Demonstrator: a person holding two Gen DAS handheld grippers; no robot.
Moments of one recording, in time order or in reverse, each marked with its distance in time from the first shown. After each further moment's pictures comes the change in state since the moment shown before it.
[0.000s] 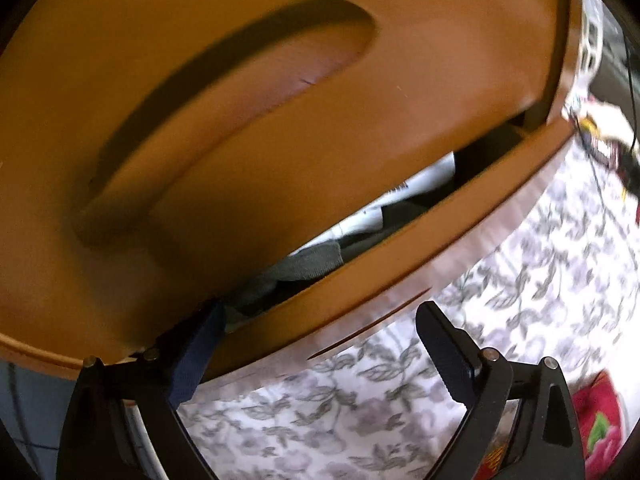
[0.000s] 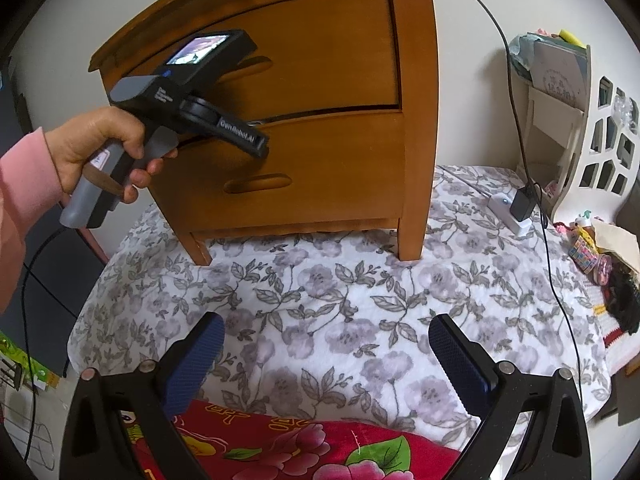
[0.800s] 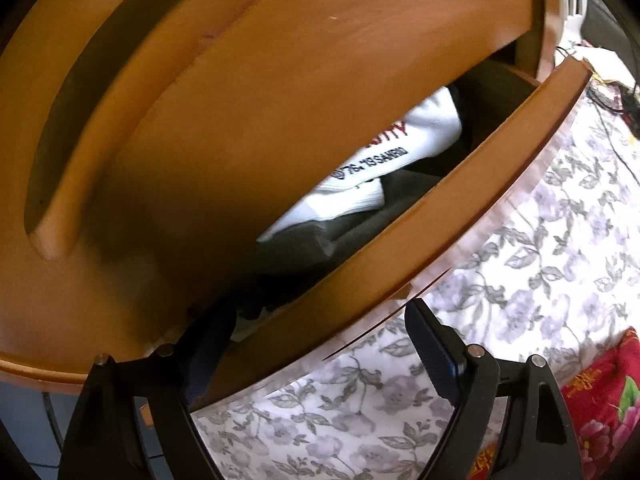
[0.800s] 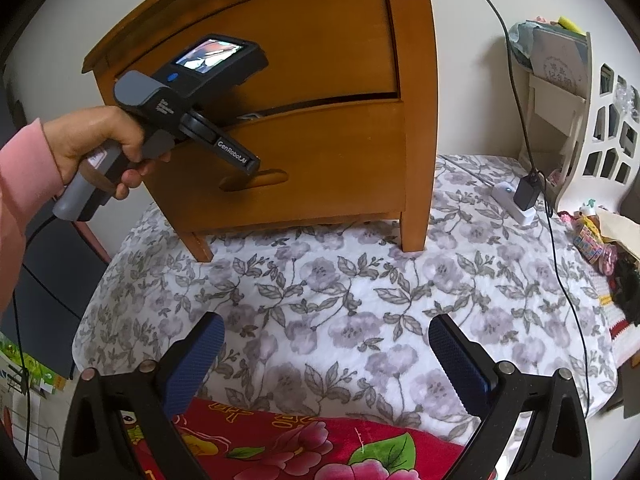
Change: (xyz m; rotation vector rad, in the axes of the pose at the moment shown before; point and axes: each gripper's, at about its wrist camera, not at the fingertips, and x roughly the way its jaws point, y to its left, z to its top) left arm 0.002 -0.013 0.003 0.115 0.080 0.038; right arm 0.005 -0.004 -0.001 0.025 0.024 0.016
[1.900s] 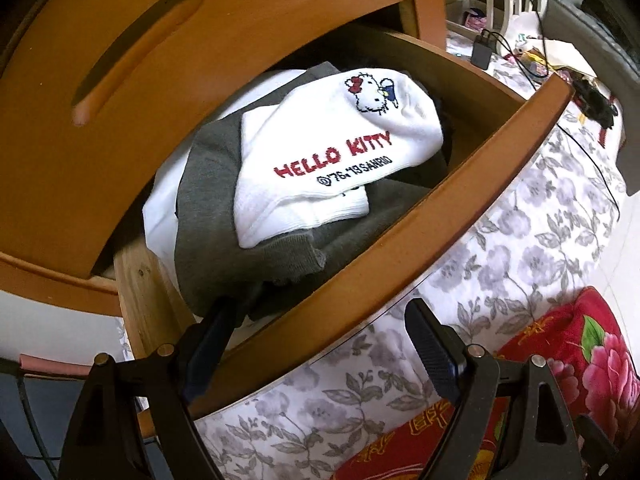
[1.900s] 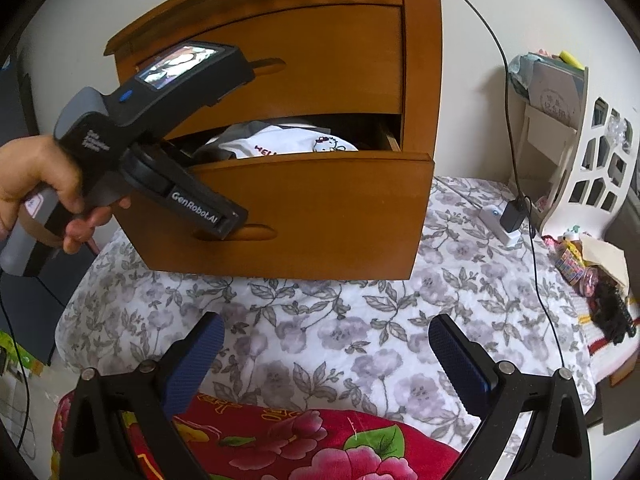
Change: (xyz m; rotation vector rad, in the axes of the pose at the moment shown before) left arm -0.021 0.014 -0.022 -0.003 -0.016 -0.114; right arm -0.022 0.018 -0.007 -0.091 -0.045 -0.066
